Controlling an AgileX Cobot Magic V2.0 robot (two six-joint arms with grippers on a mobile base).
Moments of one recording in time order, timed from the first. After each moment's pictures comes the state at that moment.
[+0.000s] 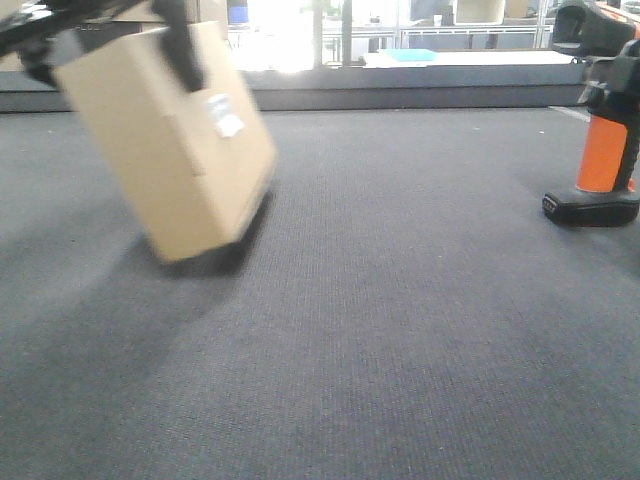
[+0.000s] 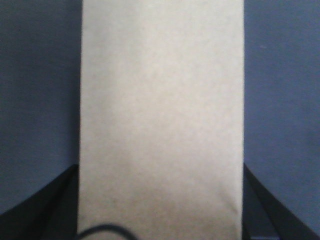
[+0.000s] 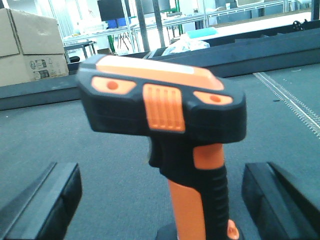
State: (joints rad) left arm -0.26 1.68 -1.46 -0.20 0.92 -0.22; right arm 0.01 1.51 -0.32 0.12 -1.11 0.14
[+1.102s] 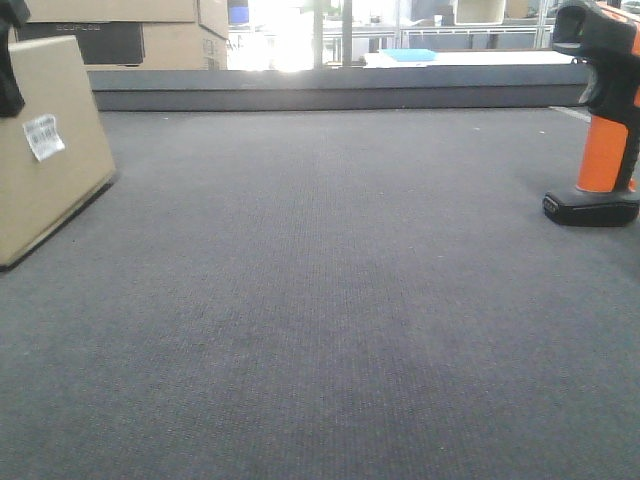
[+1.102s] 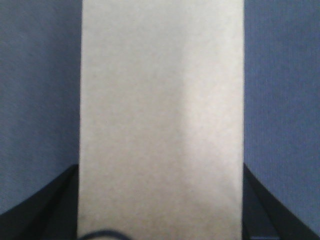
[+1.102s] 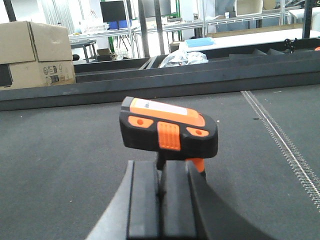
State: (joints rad) left arm 0.00 1.68 -1.42 -0.01 0.92 -0.03; right arm 0.01 0.88 -0.24 0.15 -0.57 0.04
